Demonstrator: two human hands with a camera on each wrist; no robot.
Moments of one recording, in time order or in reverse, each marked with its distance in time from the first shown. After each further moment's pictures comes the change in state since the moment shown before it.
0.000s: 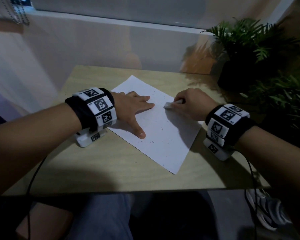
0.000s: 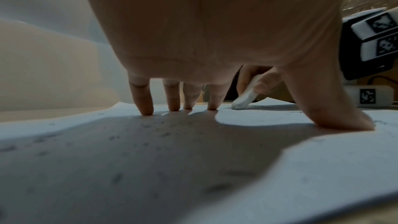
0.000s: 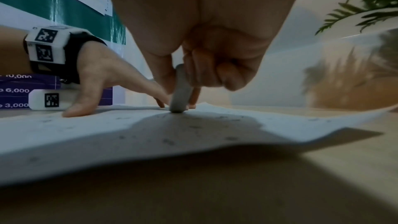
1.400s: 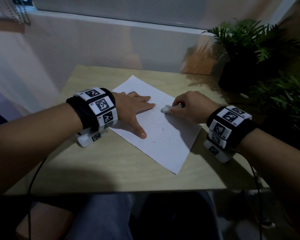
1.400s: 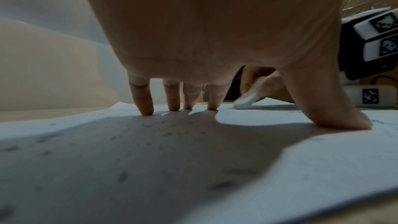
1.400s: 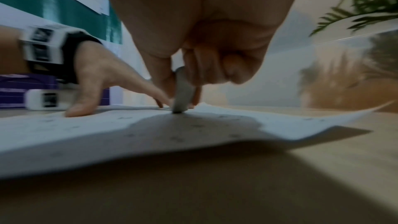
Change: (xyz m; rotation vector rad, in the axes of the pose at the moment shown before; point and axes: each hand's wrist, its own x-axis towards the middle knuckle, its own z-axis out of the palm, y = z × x) left_hand 0.001 0.001 0.001 -0.003 0.013 0.002; right_hand -0.005 -0.003 -0.001 0.014 -0.055 -0.039
